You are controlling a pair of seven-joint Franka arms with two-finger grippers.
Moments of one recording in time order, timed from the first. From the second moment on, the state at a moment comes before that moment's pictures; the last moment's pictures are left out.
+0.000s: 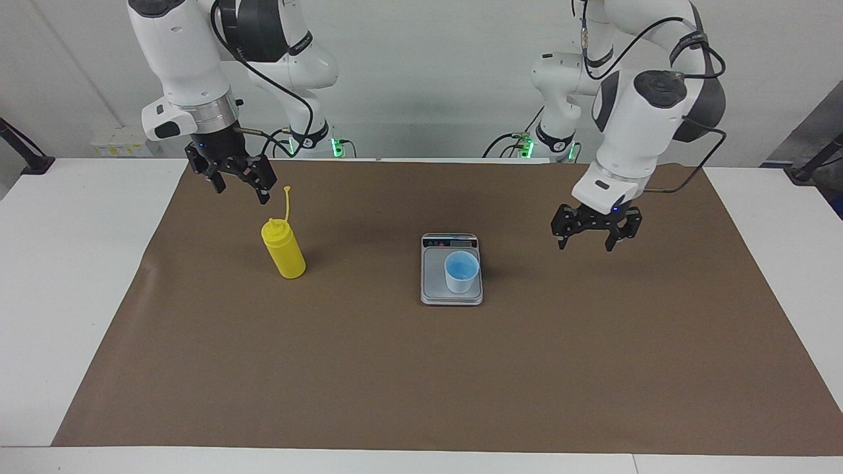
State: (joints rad) left arm -0.15 0.09 -0.10 -1.75 0.03 1.93 -0.11; right arm 0.03 -0.07 0.03 -1.75 -0.02 1.77 0.36
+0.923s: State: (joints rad) left arm 0.02 -0.02 -0.10 -1.65 0.02 1.66 0.14; right arm 0.03 -0.07 0.03 -1.75 -0.02 1.72 0.36
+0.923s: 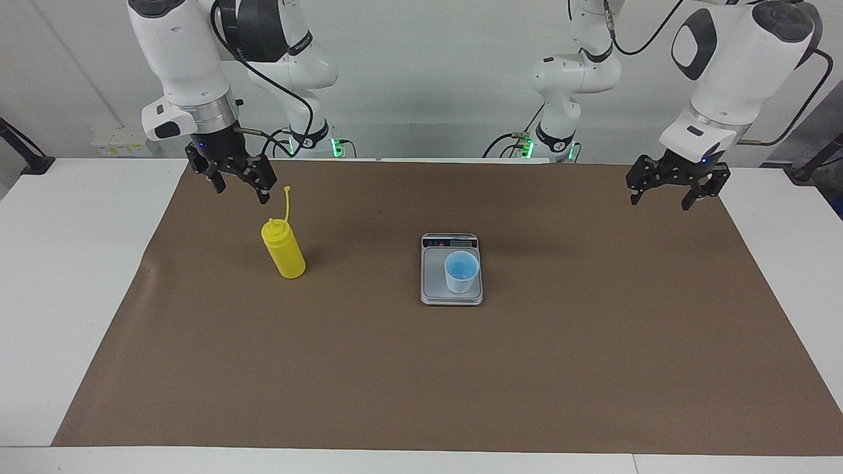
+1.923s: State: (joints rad) left arm 0.02 -0.02 -0.10 -1.63 -0.02 1.61 0.09; right arm -0.16 0.14 0.02 -1.75 0.26 1.74 0.90
